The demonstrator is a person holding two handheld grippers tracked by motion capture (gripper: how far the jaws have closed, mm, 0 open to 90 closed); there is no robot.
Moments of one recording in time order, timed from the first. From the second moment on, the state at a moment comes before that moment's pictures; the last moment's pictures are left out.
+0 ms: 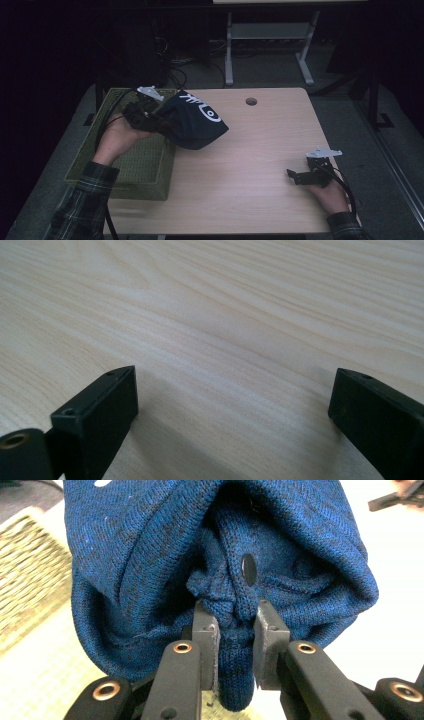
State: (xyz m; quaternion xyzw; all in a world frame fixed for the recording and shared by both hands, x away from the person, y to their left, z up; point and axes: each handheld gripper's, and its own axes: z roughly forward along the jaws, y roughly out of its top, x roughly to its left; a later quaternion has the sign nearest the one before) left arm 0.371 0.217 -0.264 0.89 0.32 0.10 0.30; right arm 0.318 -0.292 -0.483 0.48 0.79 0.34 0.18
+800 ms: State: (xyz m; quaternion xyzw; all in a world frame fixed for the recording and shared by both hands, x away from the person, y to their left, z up) left arm 0.363 0.336 -0.273 0.83 0.46 0.16 0.29; right arm 0.319 -0.292 -0.483 0.48 0.79 0.34 0.18
